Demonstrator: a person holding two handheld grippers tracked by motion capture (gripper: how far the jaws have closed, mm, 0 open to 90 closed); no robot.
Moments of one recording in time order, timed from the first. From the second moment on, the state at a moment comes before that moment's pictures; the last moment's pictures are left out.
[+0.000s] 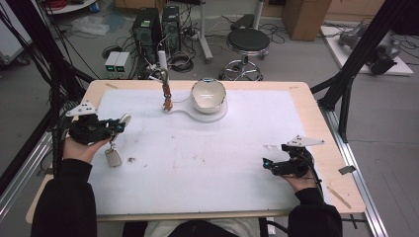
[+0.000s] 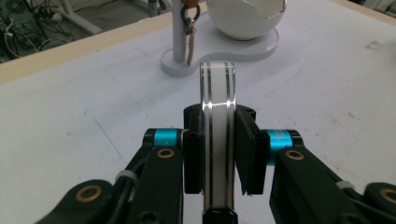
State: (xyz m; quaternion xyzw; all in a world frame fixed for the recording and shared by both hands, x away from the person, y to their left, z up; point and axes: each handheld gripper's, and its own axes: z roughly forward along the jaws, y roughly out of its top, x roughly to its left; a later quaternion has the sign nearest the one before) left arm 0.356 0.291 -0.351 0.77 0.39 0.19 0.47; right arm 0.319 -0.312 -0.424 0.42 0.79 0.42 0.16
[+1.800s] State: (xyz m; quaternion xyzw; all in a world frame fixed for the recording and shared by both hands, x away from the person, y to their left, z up) left arm 0.529 0.233 -0.259 0.76 0.40 0.23 0.46; right arm 0.320 -0.311 -0.424 0.41 0.79 0.43 0.15
